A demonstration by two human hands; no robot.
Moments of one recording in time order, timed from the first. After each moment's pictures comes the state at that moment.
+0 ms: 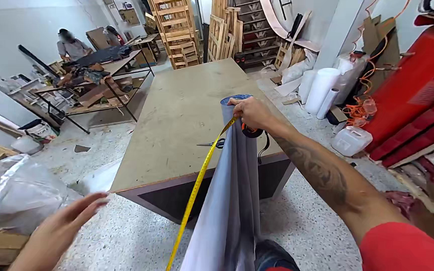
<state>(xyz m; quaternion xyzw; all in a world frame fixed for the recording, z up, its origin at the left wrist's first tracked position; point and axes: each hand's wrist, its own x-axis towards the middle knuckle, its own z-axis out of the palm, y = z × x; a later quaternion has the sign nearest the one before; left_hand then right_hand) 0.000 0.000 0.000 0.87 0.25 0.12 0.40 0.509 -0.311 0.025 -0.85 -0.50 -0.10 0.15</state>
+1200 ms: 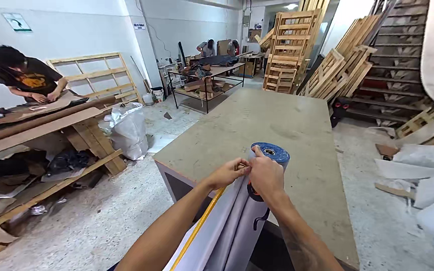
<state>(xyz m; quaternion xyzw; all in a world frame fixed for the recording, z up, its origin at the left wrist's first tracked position) 0.391 -0.183 -0.020 0.76 0.16 0.15 0.61 0.504 -0.296 0.037 -0.84 -0.53 -0.05 0.11</state>
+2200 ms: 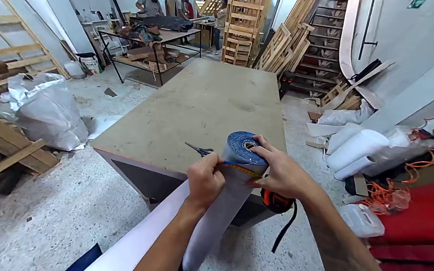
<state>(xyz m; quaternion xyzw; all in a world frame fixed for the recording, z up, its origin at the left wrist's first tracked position) 0.414 -0.313 -0.038 0.78 0.20 0.56 0.19 0.599 -0.444 0.040 -0.77 -0.60 0.07 0.17</state>
